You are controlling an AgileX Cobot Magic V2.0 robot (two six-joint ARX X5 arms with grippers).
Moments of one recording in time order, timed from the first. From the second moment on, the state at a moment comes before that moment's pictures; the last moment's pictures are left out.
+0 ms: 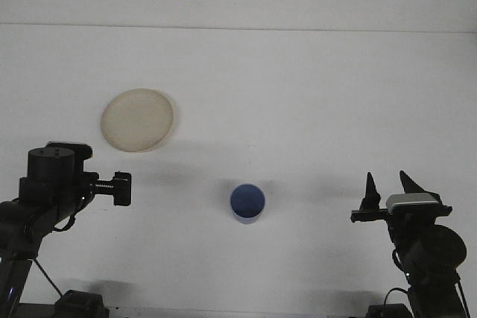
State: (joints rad) left arm -0.12 0.95 1.17 -0.93 0.04 -0.05; right arm 0.06 0.44 0.55 -0.28 -0.03 0.02
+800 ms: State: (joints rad) left arm -0.74 1.58 1.53 -0.88 0.10 -0.09; right arm 0.06 0.44 0.55 -0.28 -0.03 0.02
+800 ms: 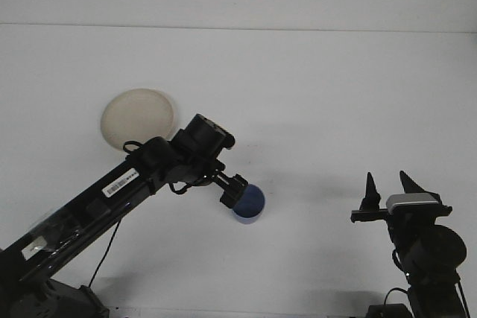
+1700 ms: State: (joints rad) left arm -0.77 1.82 1.53 -0.84 0.10 -0.05; right arm 0.06 0.44 0.55 -0.28 -0.03 0.02
